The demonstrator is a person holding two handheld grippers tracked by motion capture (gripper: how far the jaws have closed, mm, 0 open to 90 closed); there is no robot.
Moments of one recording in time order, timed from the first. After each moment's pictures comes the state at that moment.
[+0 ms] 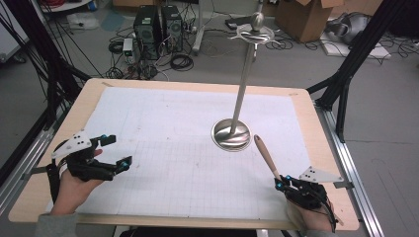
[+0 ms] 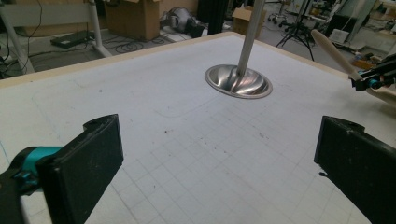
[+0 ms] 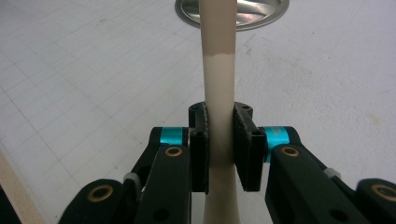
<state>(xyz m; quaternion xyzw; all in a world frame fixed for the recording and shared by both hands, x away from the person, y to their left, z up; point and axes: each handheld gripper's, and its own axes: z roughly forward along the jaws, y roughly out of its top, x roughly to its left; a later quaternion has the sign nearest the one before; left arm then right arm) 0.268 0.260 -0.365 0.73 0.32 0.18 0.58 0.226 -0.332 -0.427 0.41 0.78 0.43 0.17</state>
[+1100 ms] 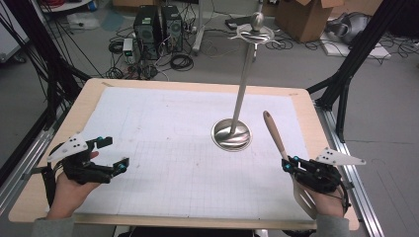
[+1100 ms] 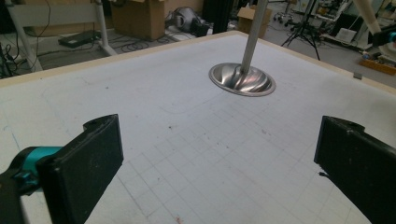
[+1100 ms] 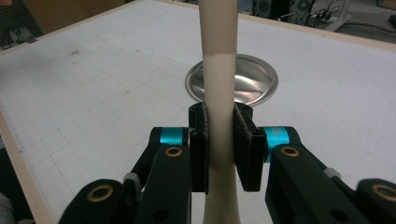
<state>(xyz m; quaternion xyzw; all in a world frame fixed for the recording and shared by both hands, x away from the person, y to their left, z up) 0.260 0.263 -0.366 0.73 0.33 0.18 0.57 0.244 -0.343 -0.362 0.38 0.76 0.50 0.17</state>
